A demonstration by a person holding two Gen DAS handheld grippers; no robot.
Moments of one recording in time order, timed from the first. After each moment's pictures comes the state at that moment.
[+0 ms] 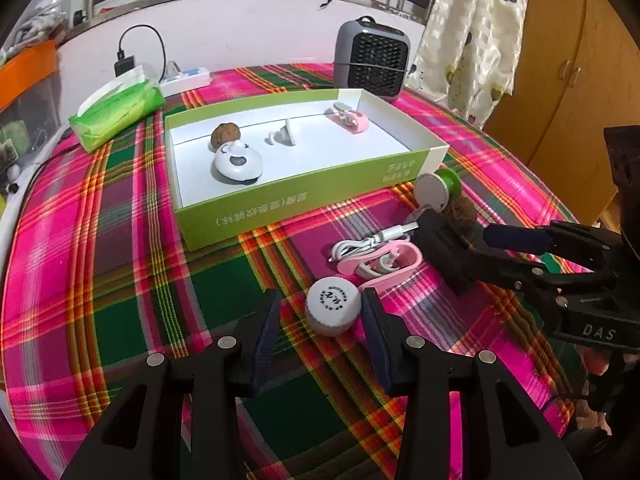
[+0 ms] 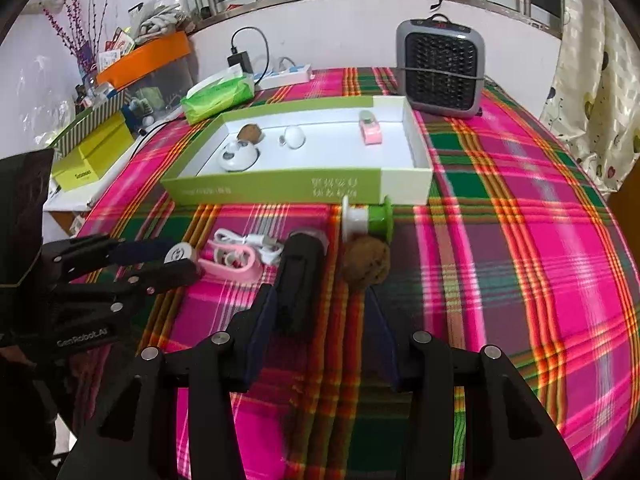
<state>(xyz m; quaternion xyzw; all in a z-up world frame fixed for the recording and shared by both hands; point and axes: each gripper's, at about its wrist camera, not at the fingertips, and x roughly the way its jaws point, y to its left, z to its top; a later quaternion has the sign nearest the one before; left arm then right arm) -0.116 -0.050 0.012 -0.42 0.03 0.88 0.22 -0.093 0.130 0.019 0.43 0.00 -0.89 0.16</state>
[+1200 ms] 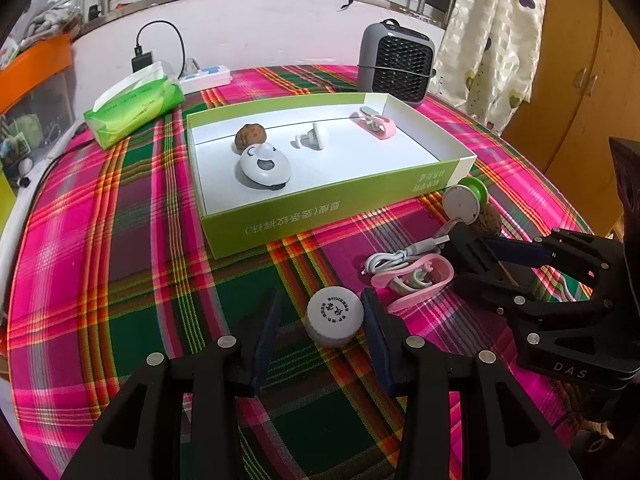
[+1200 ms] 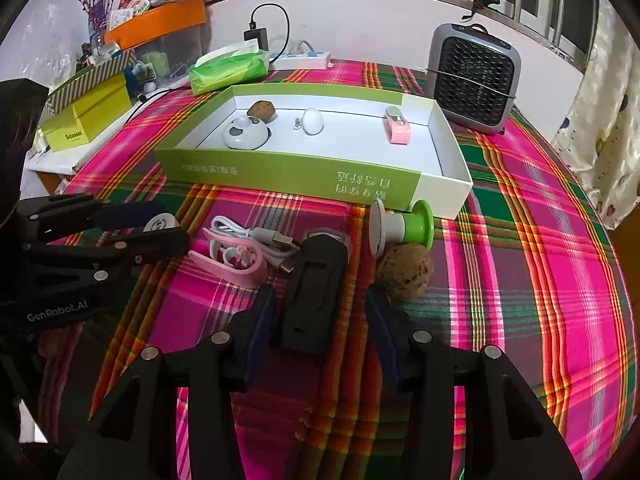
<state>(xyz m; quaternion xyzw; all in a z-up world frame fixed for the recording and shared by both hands) -0.129 -0.060 0.010 -0.42 0.02 0.88 0.19 -0.108 0.106 0.007 0.42 0.07 -0.89 0.15</state>
